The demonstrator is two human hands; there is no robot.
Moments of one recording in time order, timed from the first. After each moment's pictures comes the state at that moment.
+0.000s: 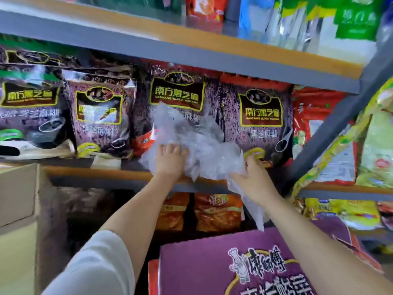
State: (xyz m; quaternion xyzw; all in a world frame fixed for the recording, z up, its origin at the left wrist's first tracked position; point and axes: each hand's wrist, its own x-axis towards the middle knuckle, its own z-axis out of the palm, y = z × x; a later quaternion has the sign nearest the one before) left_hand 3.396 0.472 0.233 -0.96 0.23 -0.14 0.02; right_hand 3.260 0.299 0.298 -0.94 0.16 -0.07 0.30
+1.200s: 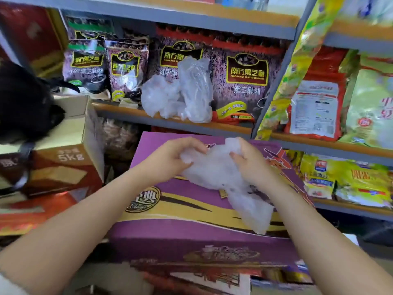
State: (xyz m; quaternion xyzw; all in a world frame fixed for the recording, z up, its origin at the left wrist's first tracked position) left_hand 3.052 0.454 0.308 -0.81 0.32 0.02 -0.49; right_hand 3.044 0.240 0.300 -0.91 -0.04 -0.04 0.41
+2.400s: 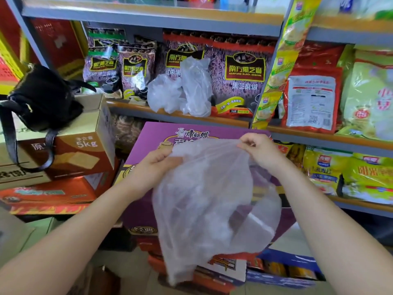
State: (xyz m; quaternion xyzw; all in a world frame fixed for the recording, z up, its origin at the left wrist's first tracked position) left_hand 2.957 0.448 0.309 -0.74 0.11 0.07 -0.66; right_hand 3.015 0.182 0.309 -0.90 -0.06 -0.02 0.44
